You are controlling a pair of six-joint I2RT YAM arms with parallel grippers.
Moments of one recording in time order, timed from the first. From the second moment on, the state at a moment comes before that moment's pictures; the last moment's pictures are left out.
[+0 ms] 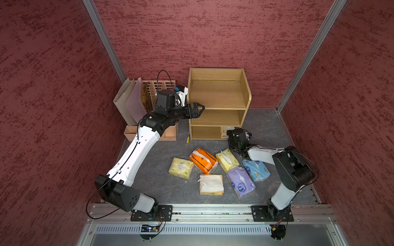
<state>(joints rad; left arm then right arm) -0.37 1.46 1.62 -0.58 0.38 -0.43 0.45 1.76 0.86 0.33 0.18 1.65</state>
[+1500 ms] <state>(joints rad) -0.41 1.44 1.62 -0.56 0.29 -0.45 0.44 1.57 0.93 -0.10 -0.01 1.49</state>
